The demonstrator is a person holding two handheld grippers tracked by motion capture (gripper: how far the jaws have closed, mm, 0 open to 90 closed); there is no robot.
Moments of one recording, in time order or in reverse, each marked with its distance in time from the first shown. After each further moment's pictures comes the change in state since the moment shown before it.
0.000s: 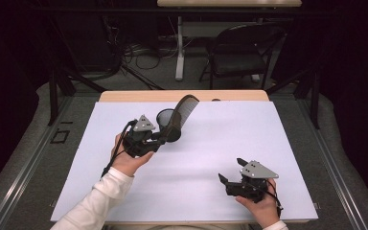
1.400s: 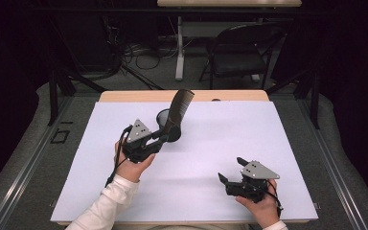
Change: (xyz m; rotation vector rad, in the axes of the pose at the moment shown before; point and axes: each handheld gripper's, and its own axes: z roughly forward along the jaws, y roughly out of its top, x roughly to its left) left arm -0.012 -0.016 -0.002 -0.224 0.041 -0.025; right arm 0.002 0.003 -0.002 -0.023 0.002 0.006
